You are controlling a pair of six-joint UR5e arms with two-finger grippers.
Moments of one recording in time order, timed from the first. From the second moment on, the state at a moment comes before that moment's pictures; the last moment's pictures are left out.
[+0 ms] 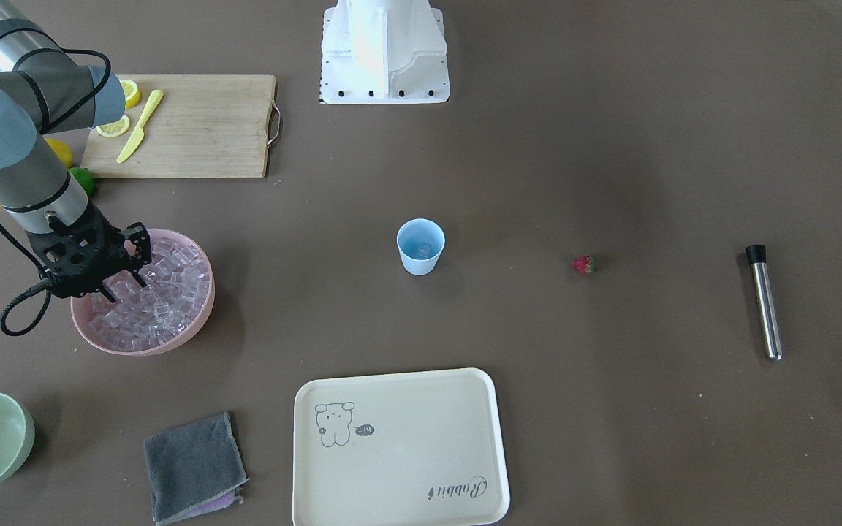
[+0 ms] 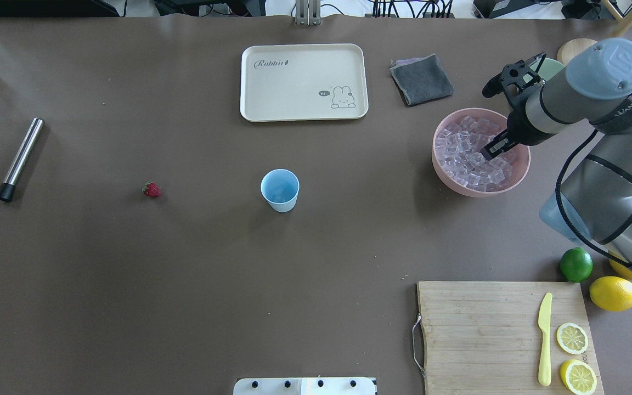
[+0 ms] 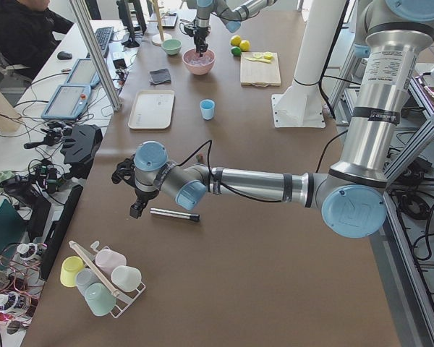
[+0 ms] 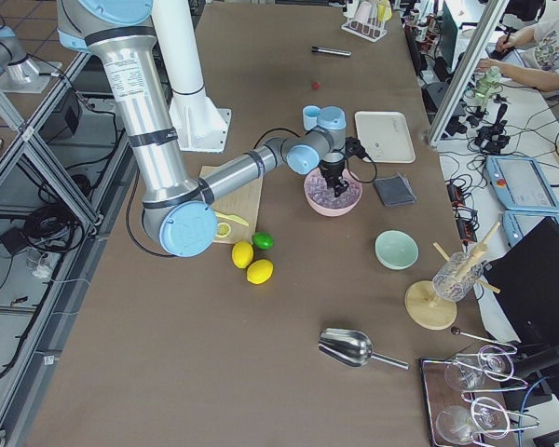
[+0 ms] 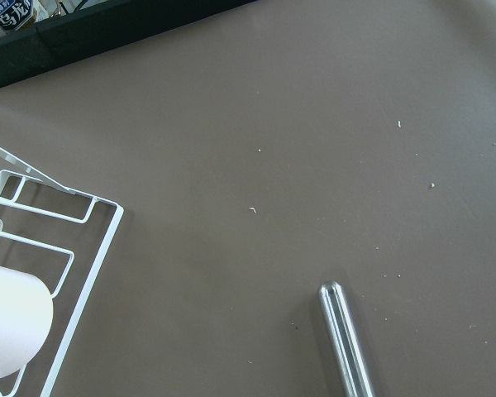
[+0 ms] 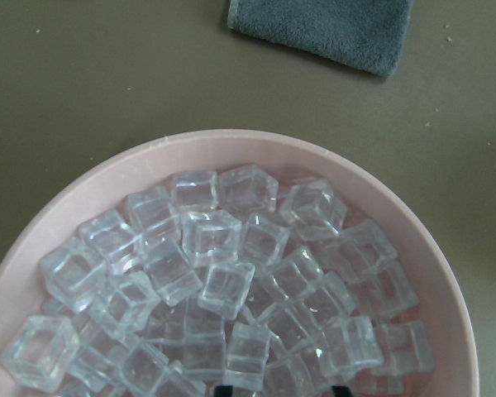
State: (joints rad) left arm -1.42 -1.76 -1.43 -2.11 -2.31 -0.14; right arm 0.89 -1.30 1.74 -1.32 2.03 0.33
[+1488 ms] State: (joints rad) left arm -1.42 -1.76 -1.43 -2.11 -2.31 -0.14; right arm 0.84 -1.37 1.78 -1.31 2.02 0.34
